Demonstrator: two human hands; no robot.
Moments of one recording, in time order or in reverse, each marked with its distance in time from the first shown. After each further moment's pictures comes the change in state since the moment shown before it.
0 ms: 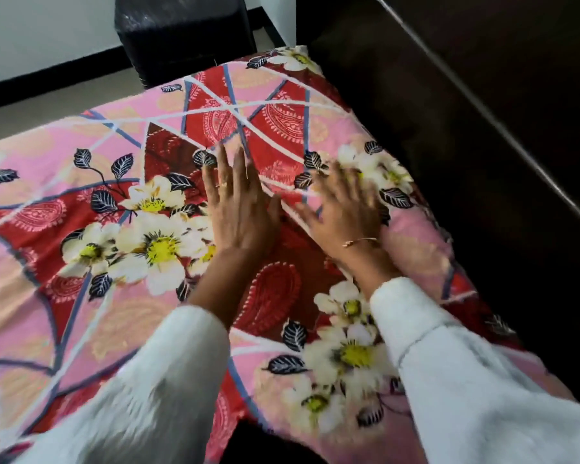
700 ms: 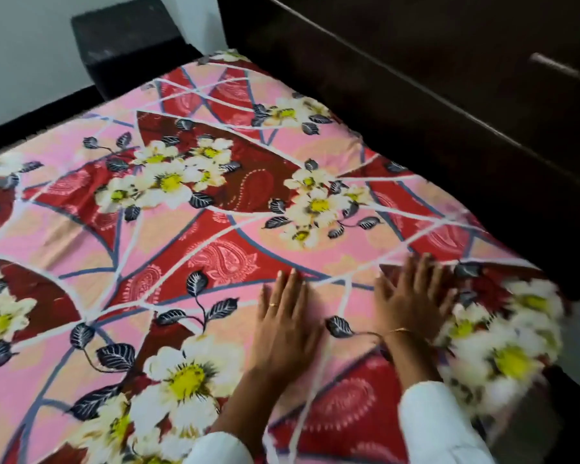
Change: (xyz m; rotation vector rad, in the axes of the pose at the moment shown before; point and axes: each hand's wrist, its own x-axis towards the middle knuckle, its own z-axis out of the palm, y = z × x) left_hand -0.339 -0.025 -0.015 -0.246 -0.166 0.582; right_hand -0.364 -0.018 0.001 -0.016 0.143 0.861
